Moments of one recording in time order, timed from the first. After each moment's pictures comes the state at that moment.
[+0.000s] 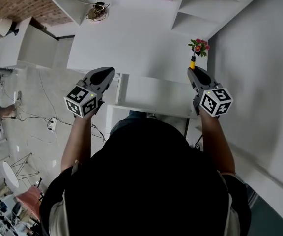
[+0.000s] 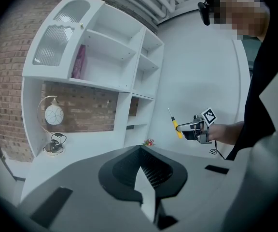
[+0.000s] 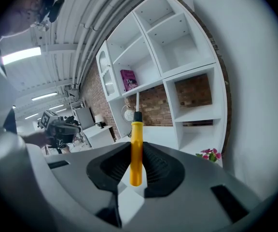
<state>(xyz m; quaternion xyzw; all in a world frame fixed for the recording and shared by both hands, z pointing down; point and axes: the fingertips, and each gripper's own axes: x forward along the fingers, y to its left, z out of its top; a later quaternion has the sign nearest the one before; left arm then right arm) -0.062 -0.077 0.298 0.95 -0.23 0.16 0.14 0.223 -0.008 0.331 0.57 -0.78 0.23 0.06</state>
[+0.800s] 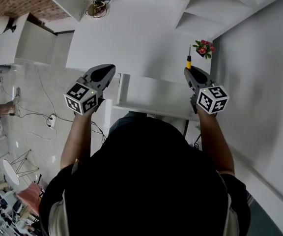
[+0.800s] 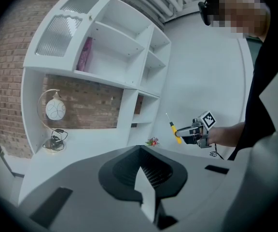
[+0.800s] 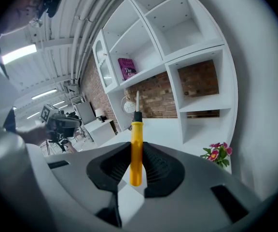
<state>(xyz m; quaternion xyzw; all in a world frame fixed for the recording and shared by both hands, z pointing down) -0.067 -0.117 0.319 0.95 -0.23 0.17 0.16 0.205 -0.047 0.373 0.55 -0.78 0.27 0.09</state>
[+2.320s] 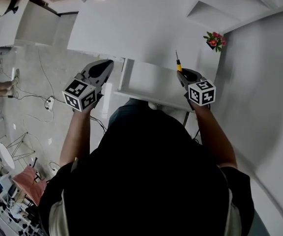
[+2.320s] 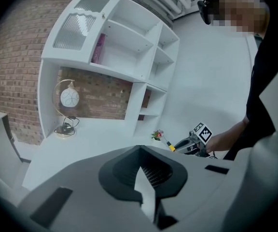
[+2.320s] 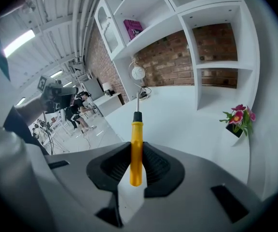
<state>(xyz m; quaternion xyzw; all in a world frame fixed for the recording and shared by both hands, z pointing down) -0.110 -0.095 0.365 0.93 -0.27 0.19 0.19 0.152 -0.018 0.513 0.46 -0.80 0.33 0.21</state>
